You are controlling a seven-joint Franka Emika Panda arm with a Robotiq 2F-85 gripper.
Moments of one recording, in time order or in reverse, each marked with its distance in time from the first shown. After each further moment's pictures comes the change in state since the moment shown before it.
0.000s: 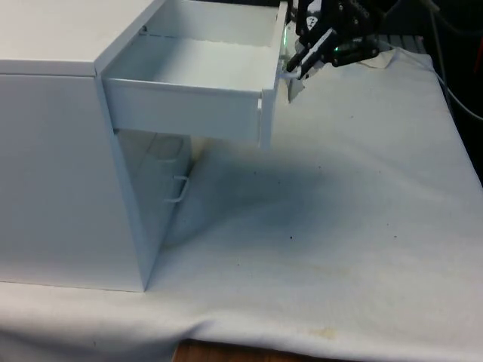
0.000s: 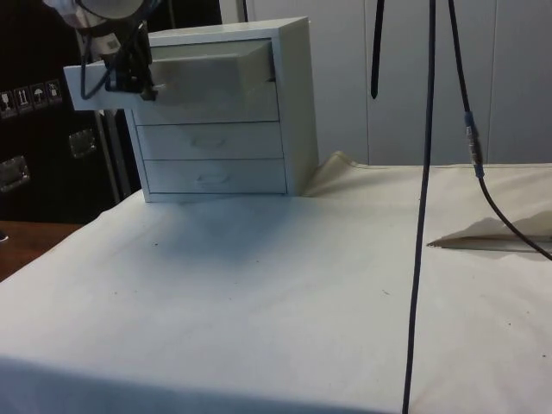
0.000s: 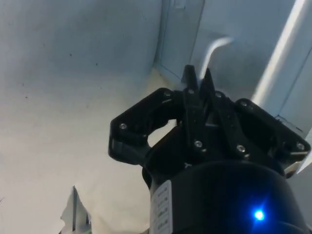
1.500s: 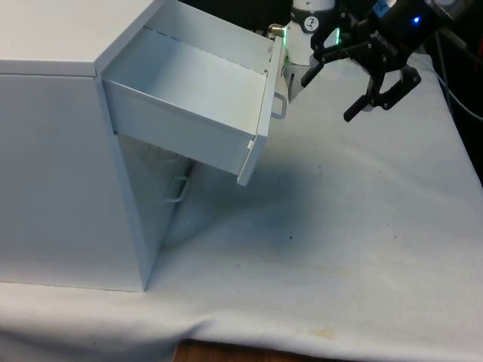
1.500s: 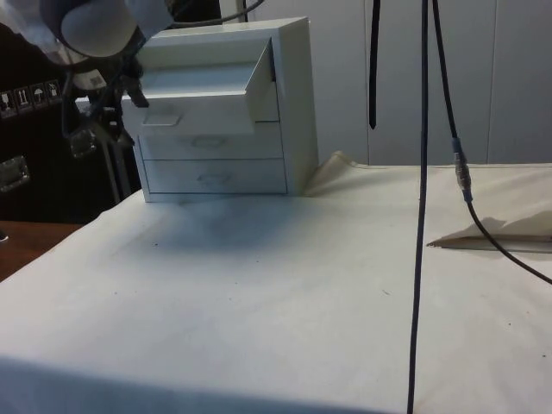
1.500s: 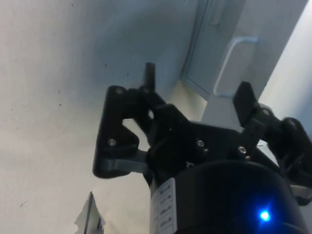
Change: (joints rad) arm -0.014 0.086 0.054 0.061 0.047 0.001 0.065
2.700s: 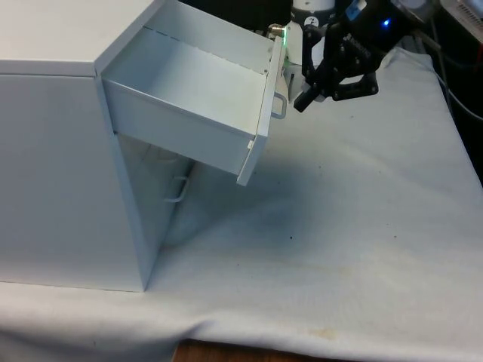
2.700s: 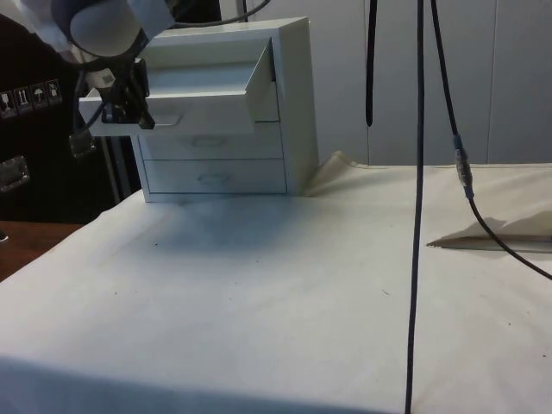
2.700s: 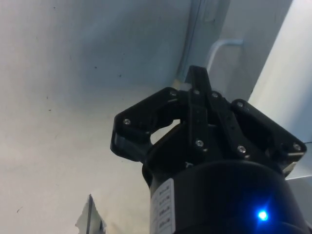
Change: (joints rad) arm -0.033 0.000 -0.014 -0.017 0.020 0.017 -0.025
